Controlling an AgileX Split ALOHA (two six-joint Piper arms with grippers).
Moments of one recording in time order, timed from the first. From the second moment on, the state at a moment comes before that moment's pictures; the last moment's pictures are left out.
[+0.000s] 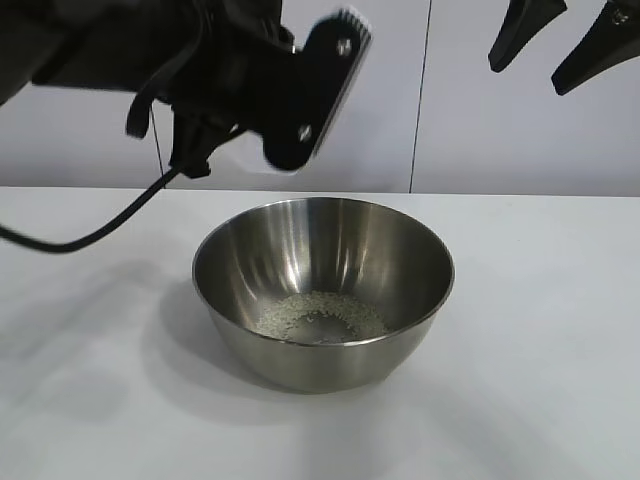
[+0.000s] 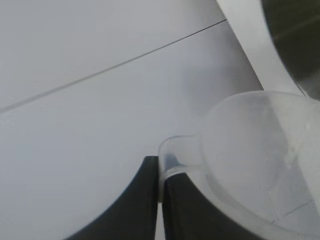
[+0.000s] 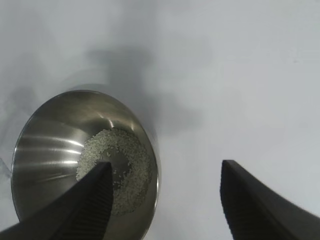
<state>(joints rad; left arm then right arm) -0.73 1.59 -1.14 -1.43 -0.46 2.58 0.10 1.62 -1.45 0.30 0.94 -0.07</state>
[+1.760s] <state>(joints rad) -0.05 1.63 -0.85 -1.72 0.34 2.08 0.10 1.62 -1.45 0.30 0.94 -0.07</state>
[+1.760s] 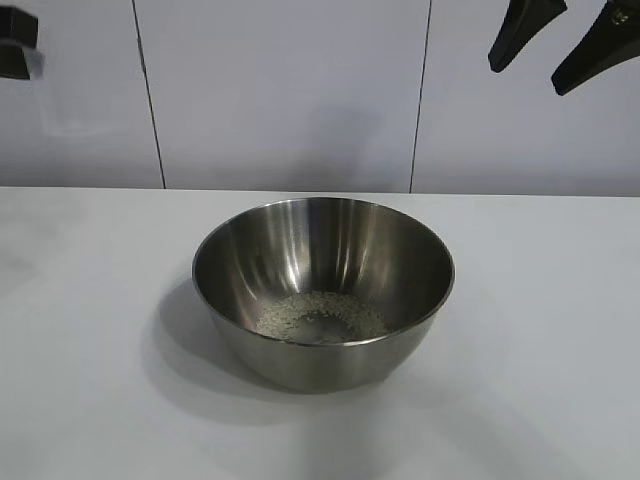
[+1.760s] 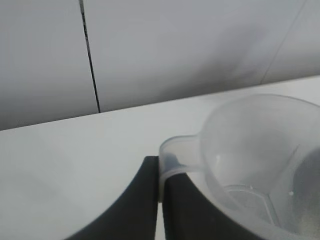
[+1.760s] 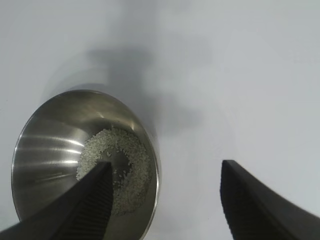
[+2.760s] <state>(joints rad) -0.05 1.85 -0.85 -1.72 0.37 2.32 0.10 1.62 -1.45 0.30 0.95 -0.07</state>
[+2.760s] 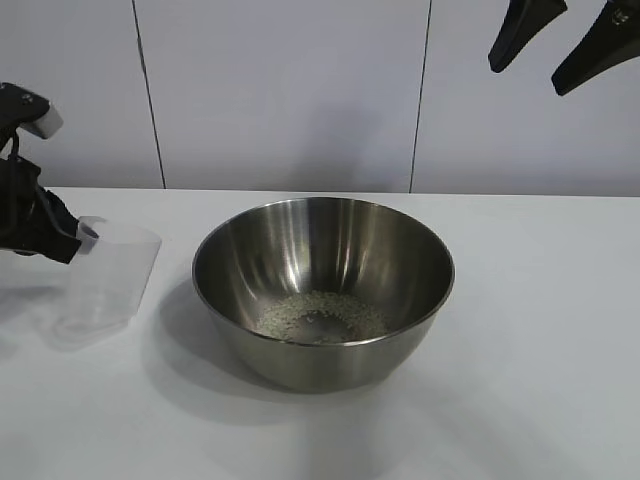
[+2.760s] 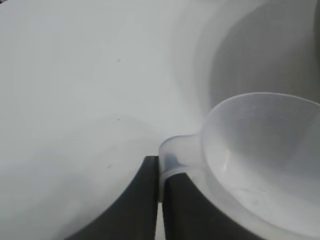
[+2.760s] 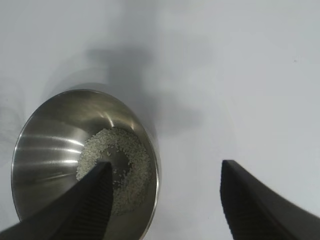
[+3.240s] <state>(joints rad) -0.05 1.85 -0.85 -1.72 0.31 2.34 0.10 1.62 -1.45 0.30 0.95 -0.07</state>
